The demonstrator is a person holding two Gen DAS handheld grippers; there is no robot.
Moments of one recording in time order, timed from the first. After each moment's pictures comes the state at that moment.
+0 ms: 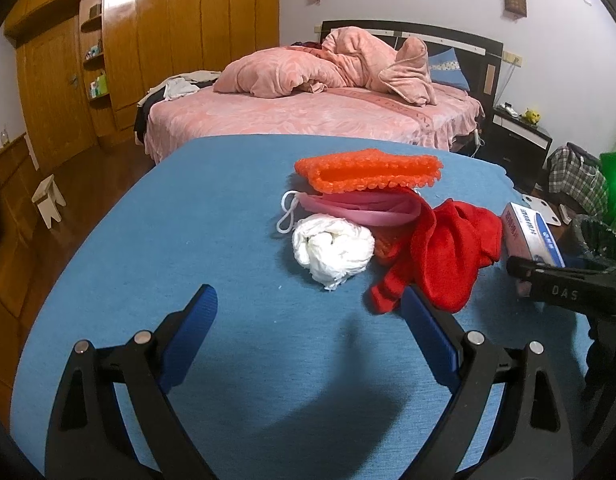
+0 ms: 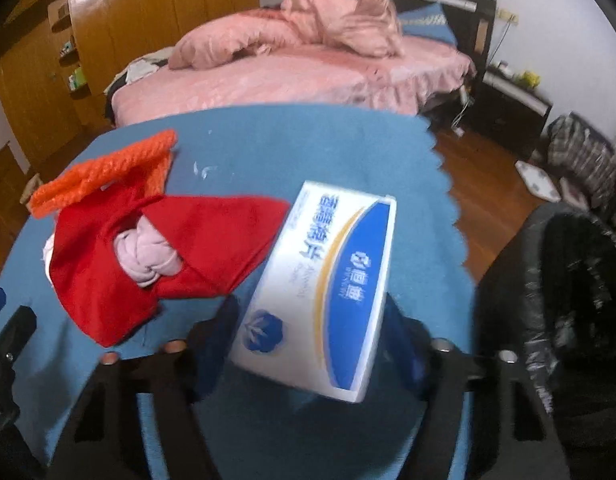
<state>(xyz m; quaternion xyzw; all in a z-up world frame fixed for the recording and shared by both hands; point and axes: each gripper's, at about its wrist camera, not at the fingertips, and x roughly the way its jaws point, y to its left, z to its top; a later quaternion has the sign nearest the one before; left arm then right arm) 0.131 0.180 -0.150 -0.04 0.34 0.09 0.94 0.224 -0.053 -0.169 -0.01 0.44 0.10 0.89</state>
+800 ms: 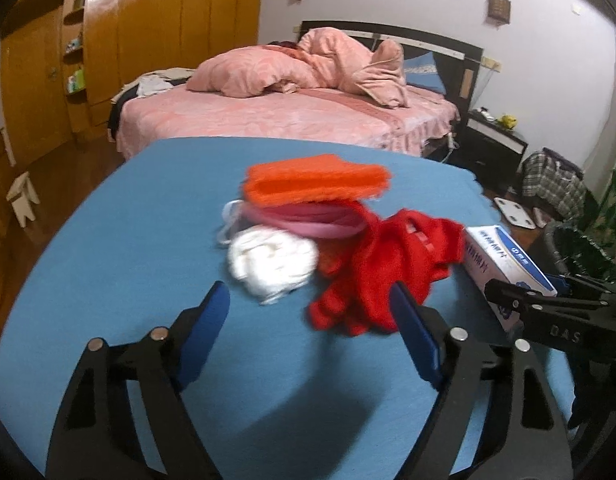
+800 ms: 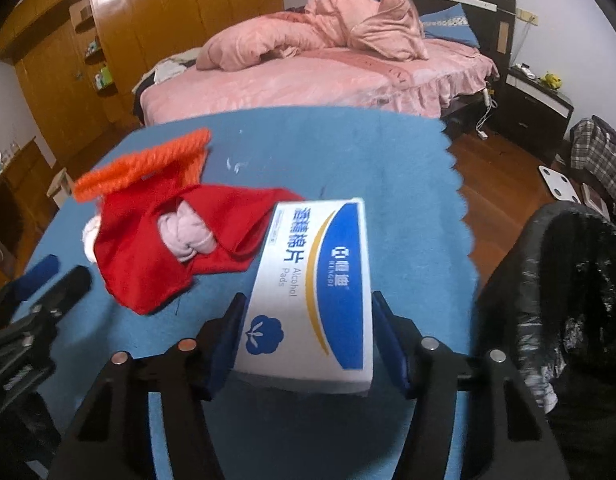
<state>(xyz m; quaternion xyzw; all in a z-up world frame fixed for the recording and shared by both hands) 0.147 0.156 -0.147 -0.06 0.34 0.03 0.94 0.203 -0.069 -0.155 0.00 0.43 0.15 0.89</state>
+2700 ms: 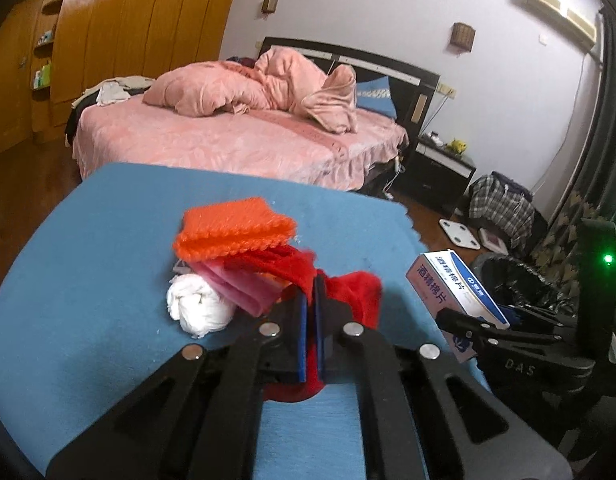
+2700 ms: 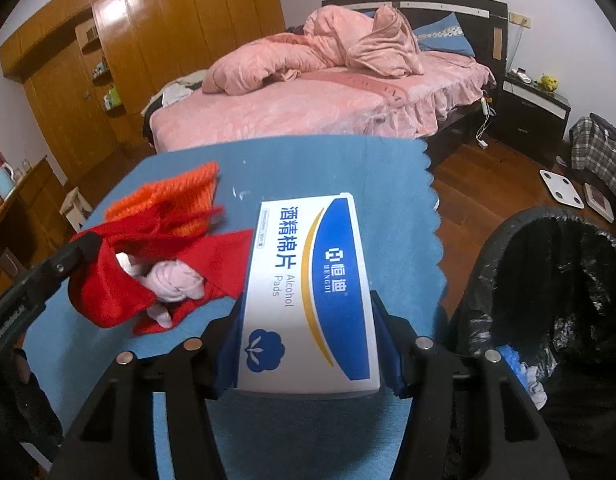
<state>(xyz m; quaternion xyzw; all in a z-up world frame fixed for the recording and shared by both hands) 0.137 0.133 -0.104 -0.11 0.30 -0.06 0.95 0.185 -0.097 -0.125 0.03 0.40 0.17 0.90</state>
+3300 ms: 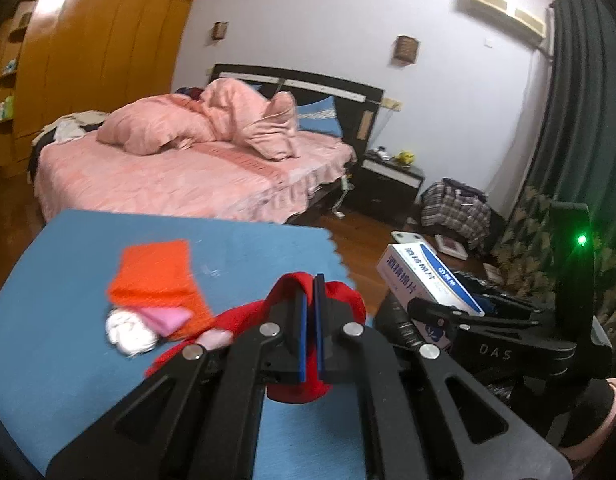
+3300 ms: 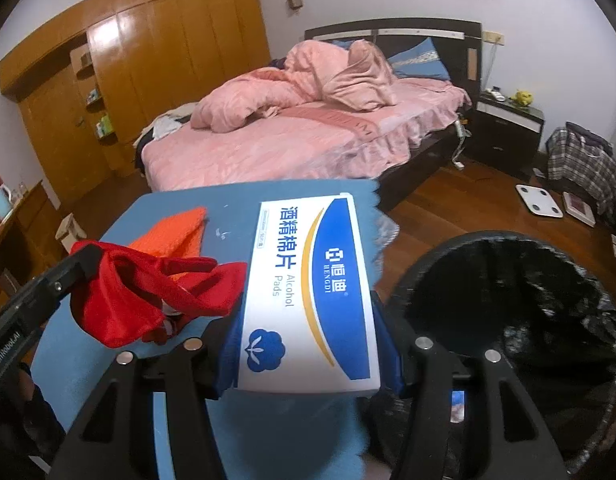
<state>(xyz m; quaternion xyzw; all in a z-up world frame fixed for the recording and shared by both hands) 0.111 0.067 -0.056 -0.09 0.25 -0.15 0.95 0.155 -0.161 -0.074 0.05 0.35 0.13 0.92</state>
